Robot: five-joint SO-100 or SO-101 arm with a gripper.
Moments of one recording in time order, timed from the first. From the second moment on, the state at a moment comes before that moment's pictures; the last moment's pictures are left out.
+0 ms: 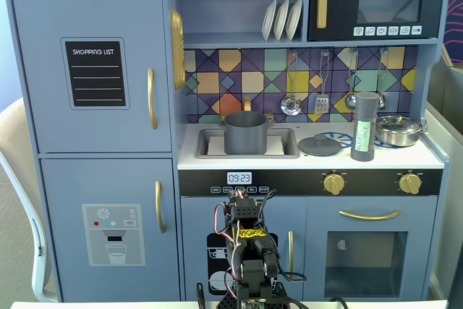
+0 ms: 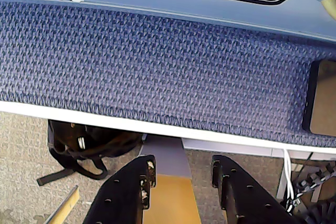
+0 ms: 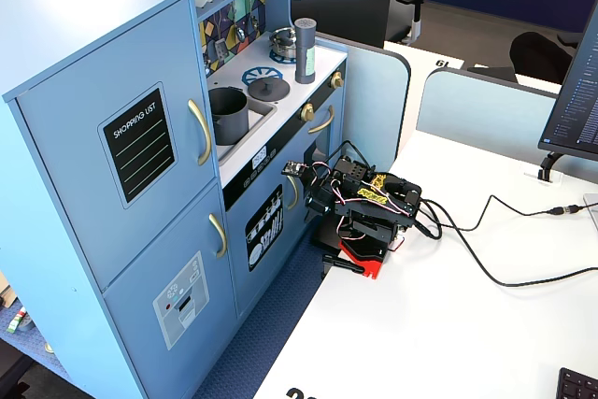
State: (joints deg) arm 1.3 184.1 178.9 75.8 -88.3
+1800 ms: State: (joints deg) arm 50.5 146.4 124.9 23.8 -88.2
